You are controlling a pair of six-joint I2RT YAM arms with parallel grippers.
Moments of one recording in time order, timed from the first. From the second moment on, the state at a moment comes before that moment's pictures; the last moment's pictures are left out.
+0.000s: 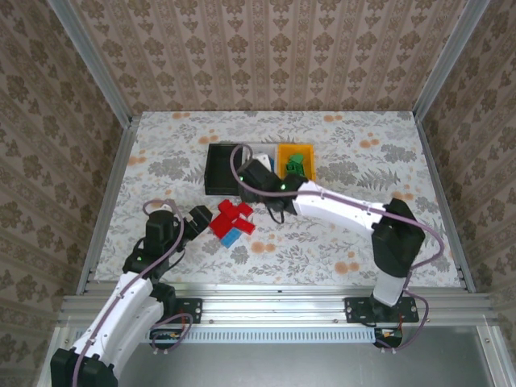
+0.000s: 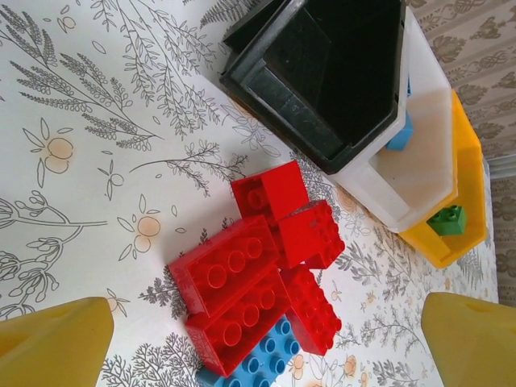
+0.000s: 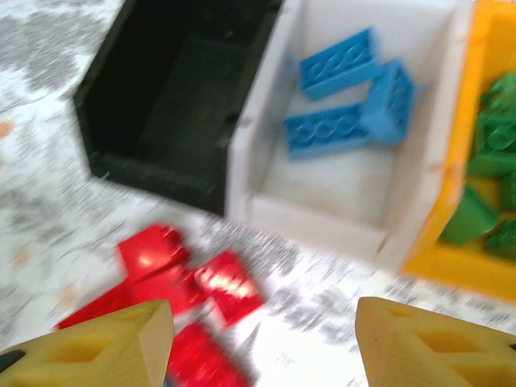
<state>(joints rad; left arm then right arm) -0.33 0.59 0.30 -0.29 0.14 -0.92 0.91 1.76 1.42 -0.53 0.38 0.59</state>
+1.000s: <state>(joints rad) -0.32 0.56 0.25 -0.32 0.09 -0.95 1.16 1.97 1.32 -0.45 0.22 0.97</state>
